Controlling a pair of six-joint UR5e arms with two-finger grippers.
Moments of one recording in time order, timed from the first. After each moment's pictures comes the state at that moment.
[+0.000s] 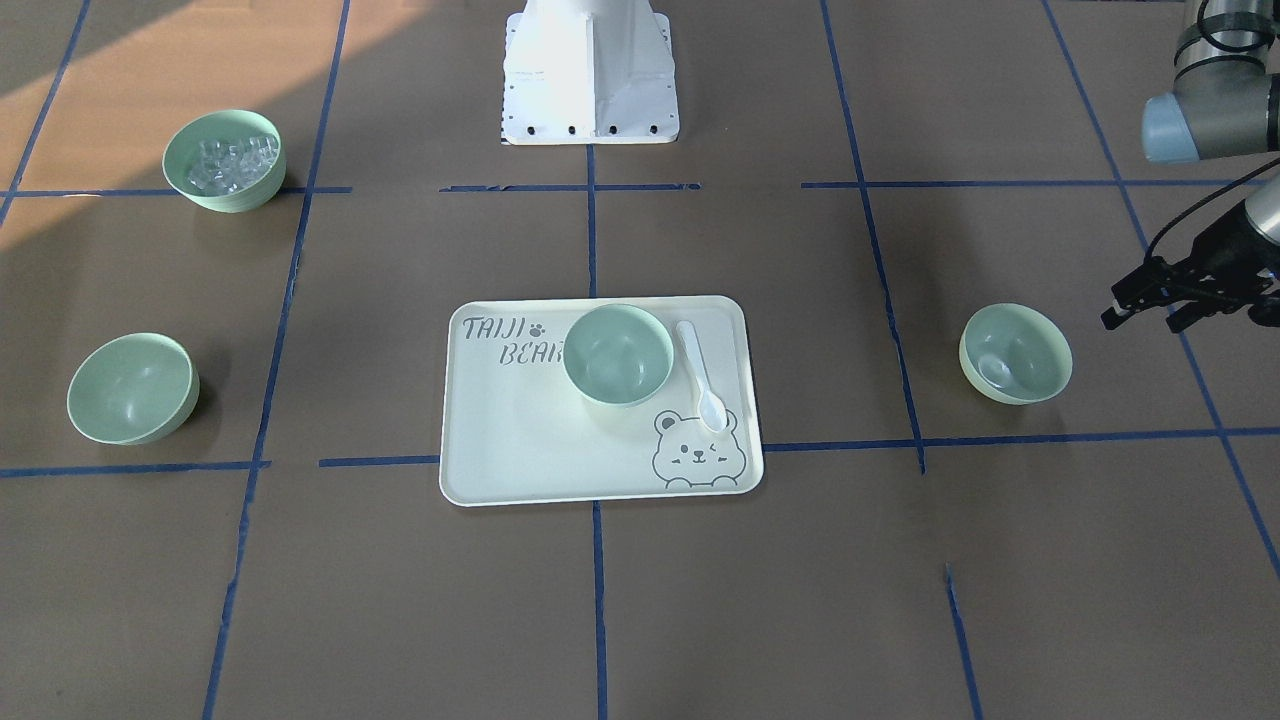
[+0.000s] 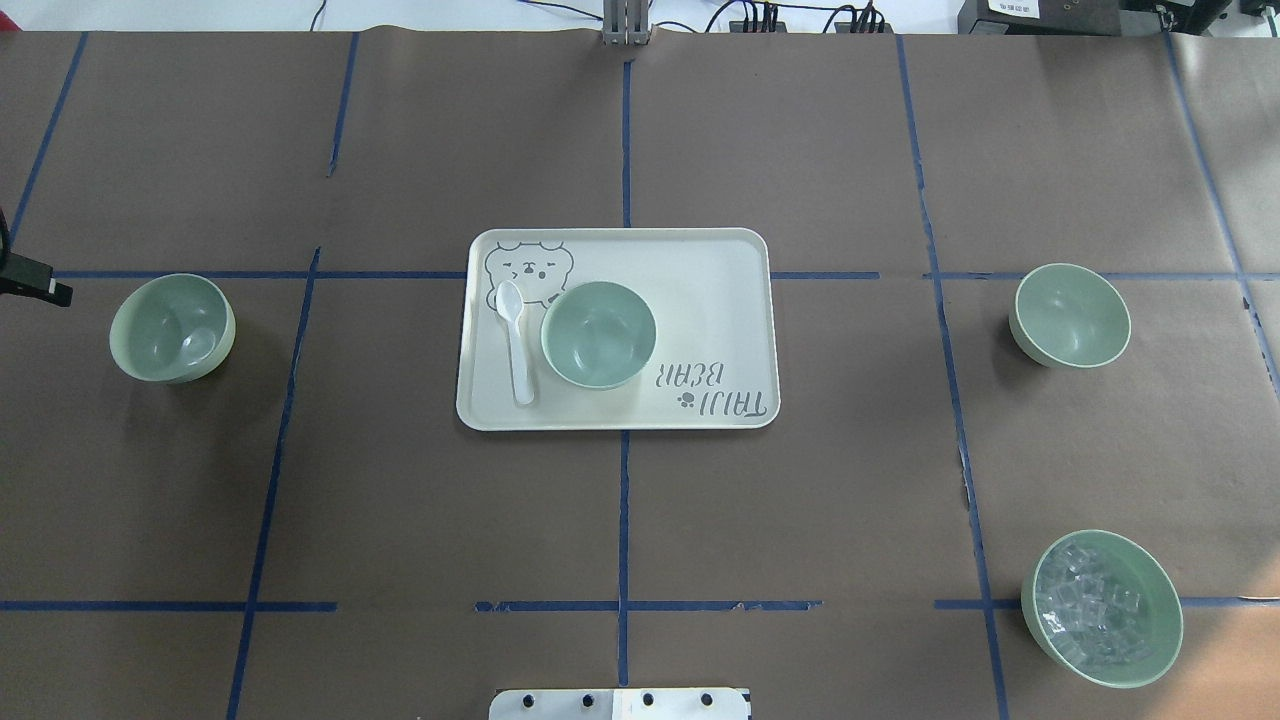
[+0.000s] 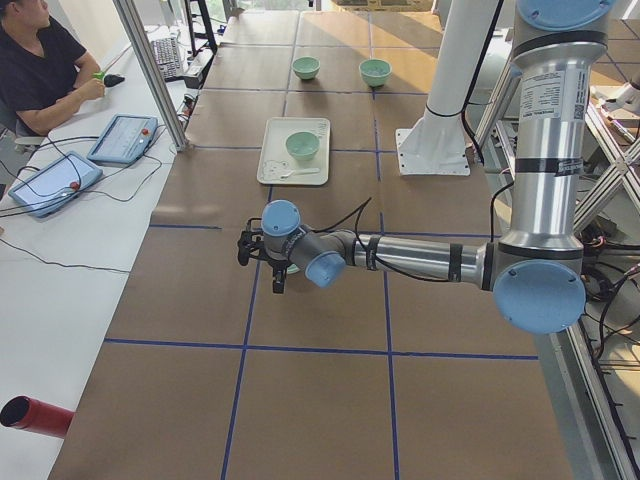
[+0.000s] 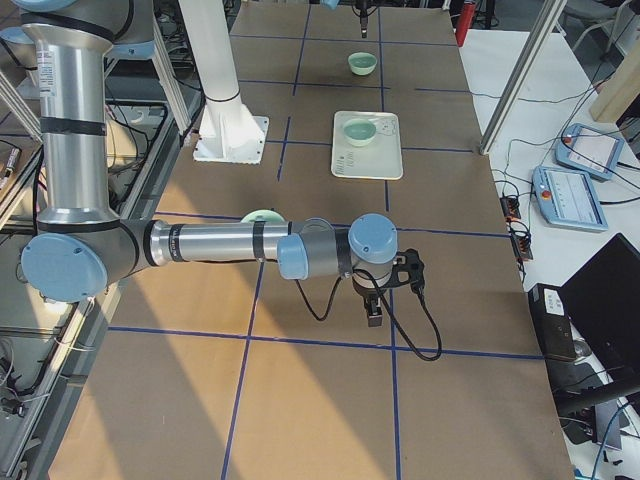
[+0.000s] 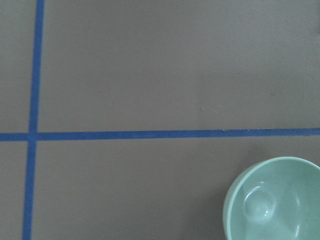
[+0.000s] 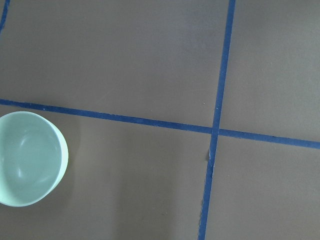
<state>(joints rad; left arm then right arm) -1.15 -1.55 -1.60 -2.22 -2.31 -0.76 1.56 -1.60 1.67 -1.48 2.45 0.01</state>
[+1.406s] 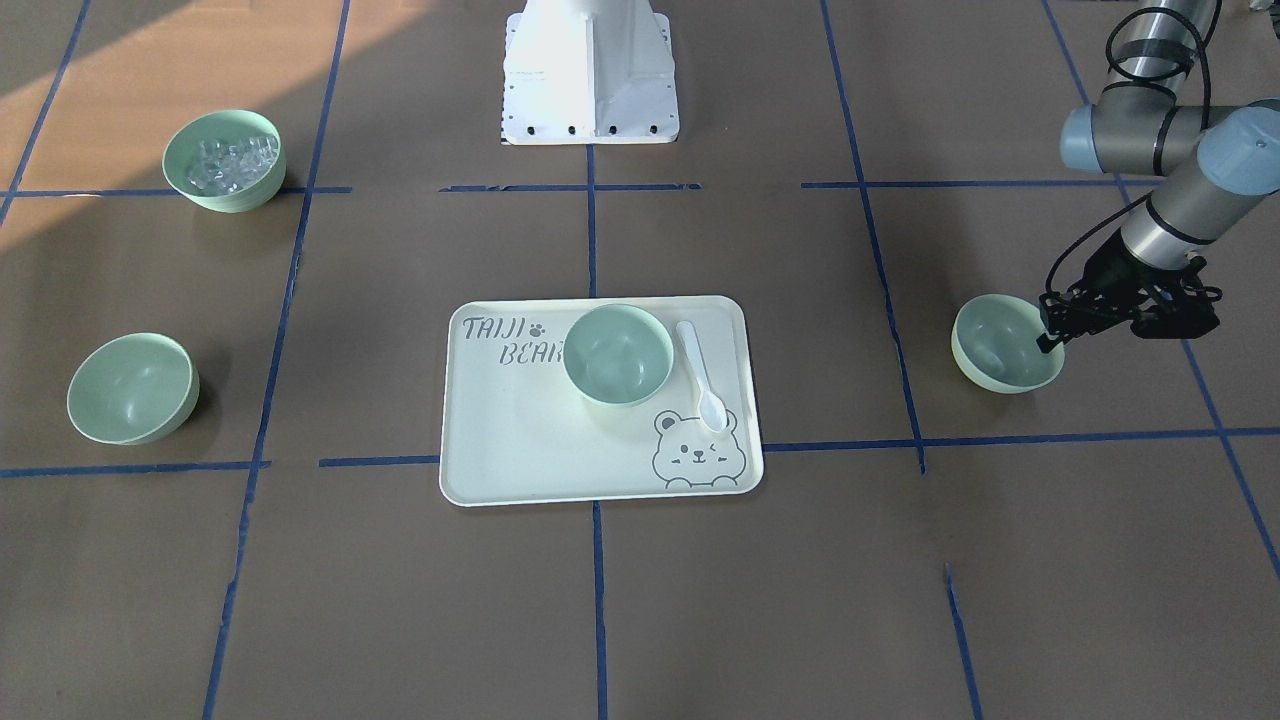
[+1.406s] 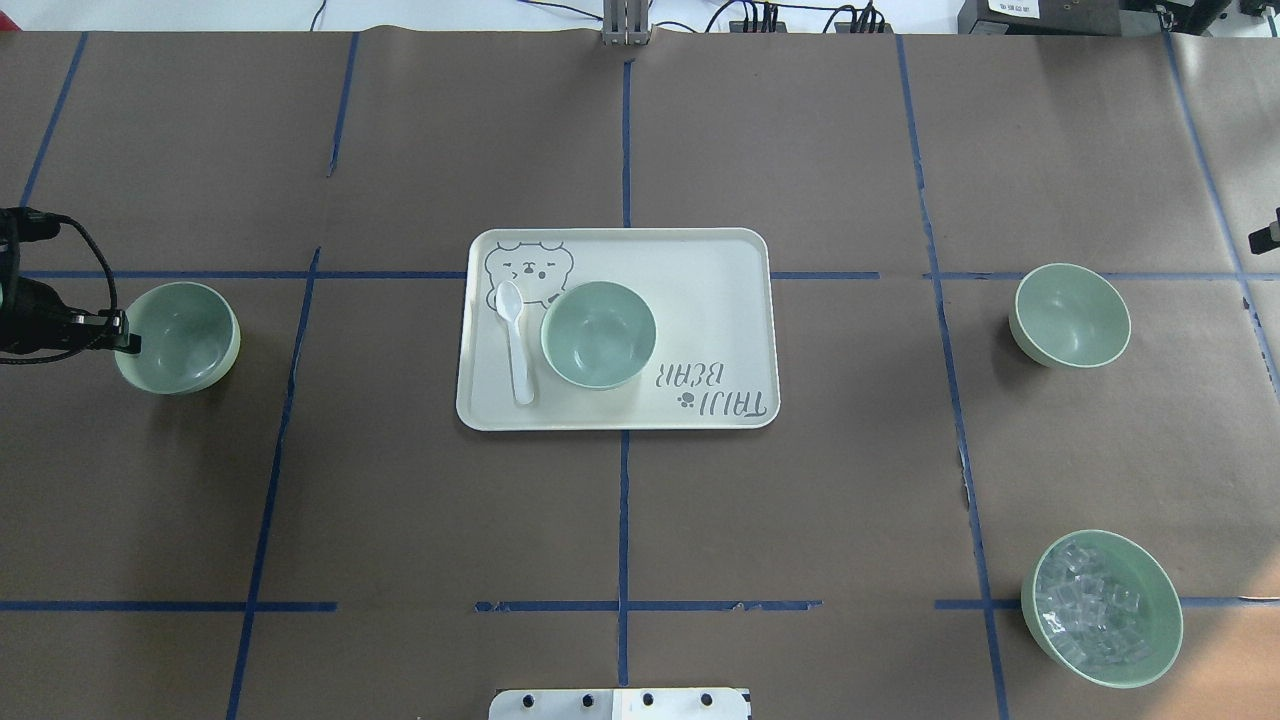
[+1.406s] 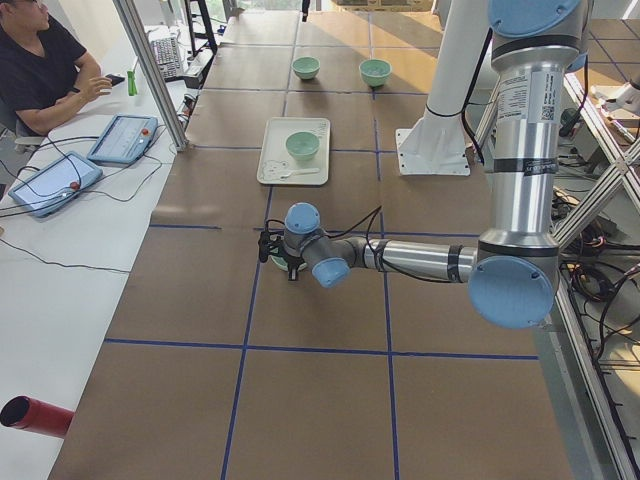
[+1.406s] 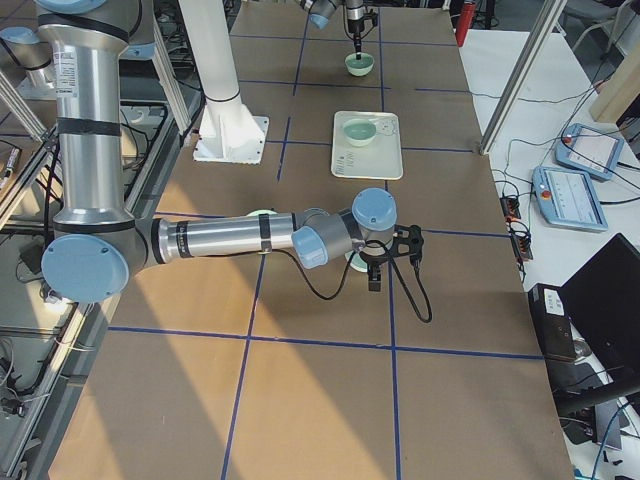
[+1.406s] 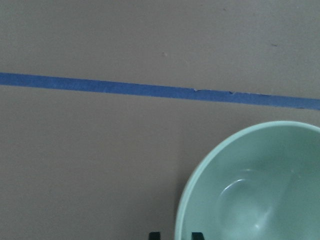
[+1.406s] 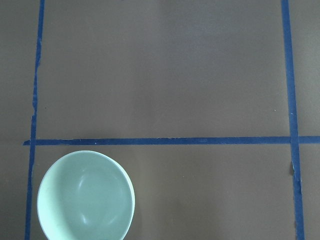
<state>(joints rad) -0.97 -1.56 -1.56 -2.39 -2.15 -0.98 1.39 -1.58 1.69 -1.23 2.44 0.47</state>
